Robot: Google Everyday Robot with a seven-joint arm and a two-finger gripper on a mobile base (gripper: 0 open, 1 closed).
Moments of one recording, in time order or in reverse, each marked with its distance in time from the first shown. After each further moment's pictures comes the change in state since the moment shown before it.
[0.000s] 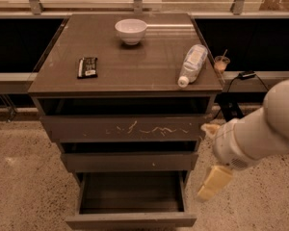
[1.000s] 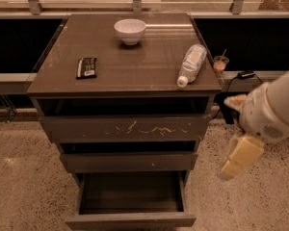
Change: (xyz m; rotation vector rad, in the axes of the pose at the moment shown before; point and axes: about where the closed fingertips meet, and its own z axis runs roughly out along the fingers) arm -0.008 -0.028 -0.087 0.050 0.050 0.032
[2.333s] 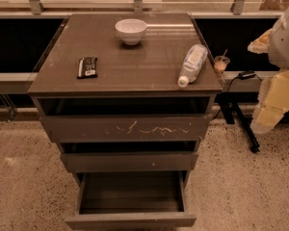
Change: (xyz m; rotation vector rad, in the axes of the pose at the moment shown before) arm -0.031 -0.045 -0.110 0.070 0.192 -0.105
